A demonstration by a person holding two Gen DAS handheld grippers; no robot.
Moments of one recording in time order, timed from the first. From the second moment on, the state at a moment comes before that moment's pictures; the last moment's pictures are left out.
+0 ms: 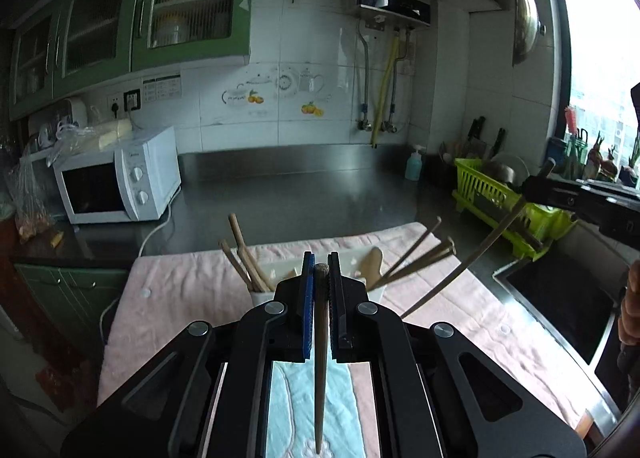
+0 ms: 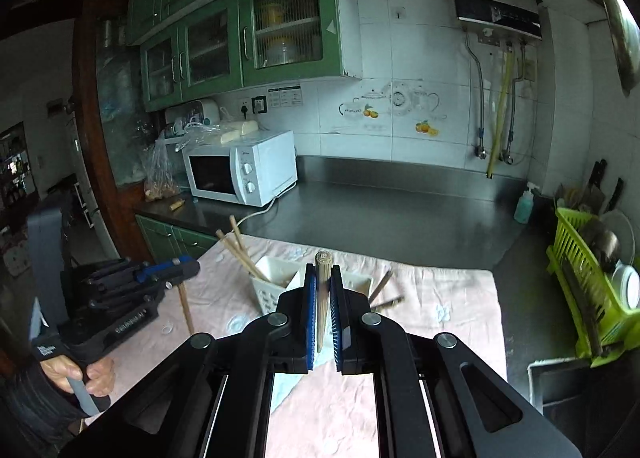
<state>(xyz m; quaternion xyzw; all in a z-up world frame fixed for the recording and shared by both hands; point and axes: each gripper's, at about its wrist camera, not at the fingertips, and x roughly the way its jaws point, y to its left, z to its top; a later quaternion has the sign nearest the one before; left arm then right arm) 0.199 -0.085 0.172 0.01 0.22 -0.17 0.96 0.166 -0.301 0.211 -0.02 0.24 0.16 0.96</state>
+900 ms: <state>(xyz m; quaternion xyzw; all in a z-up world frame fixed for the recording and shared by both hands) 0.318 -0.105 0.213 0.00 0.13 -0.10 0.99 0.270 -0.290 0.195 -0.03 0.26 0.14 0.95</state>
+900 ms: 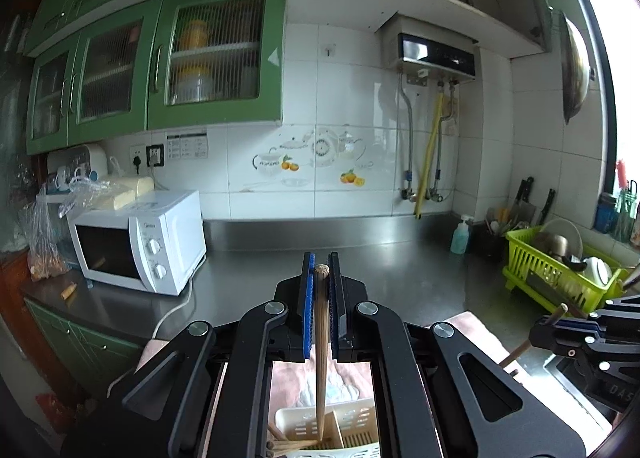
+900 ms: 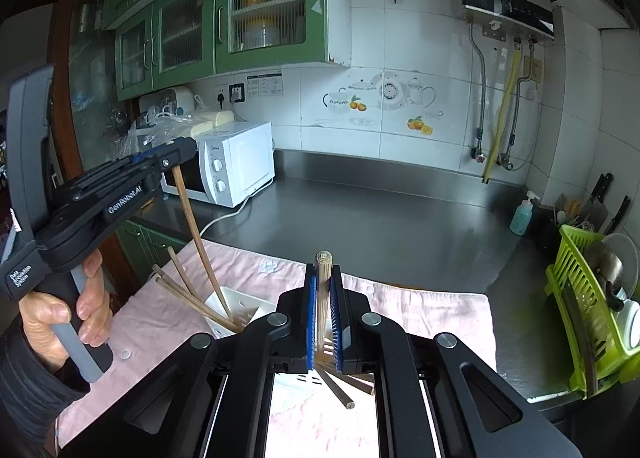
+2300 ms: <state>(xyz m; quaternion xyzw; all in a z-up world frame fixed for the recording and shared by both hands) 0.122 -0.049 0.106 0.01 0.20 -0.11 0.97 0.099 -0.264 0.083 -0.02 0.25 0.12 0.96</state>
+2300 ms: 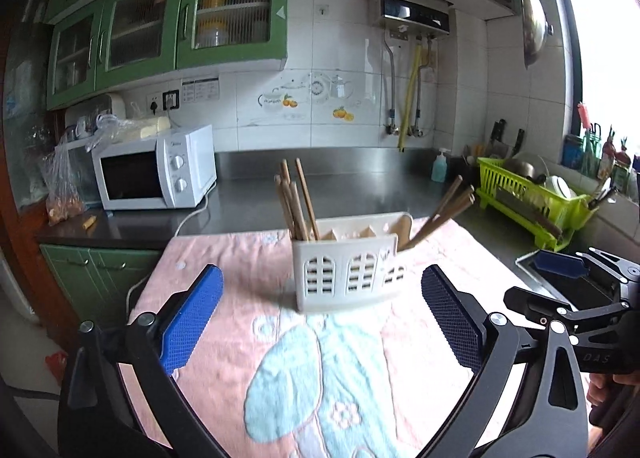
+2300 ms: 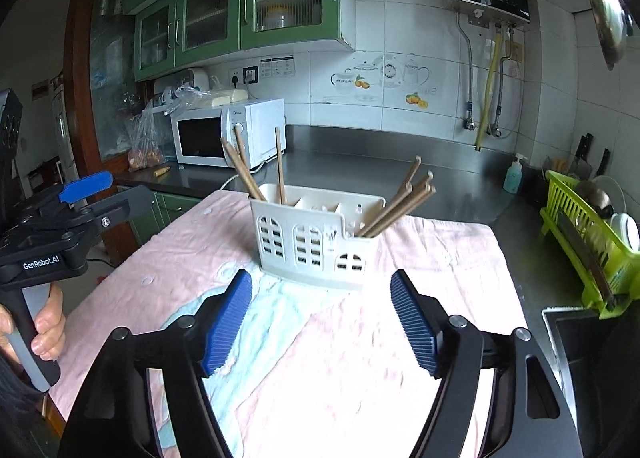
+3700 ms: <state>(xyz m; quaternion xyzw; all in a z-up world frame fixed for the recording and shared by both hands) 0.046 -0.021 0.033 0.03 0.25 -0.06 0.96 0.021 -0.249 0.022 -0.02 0.25 0.09 0.96</state>
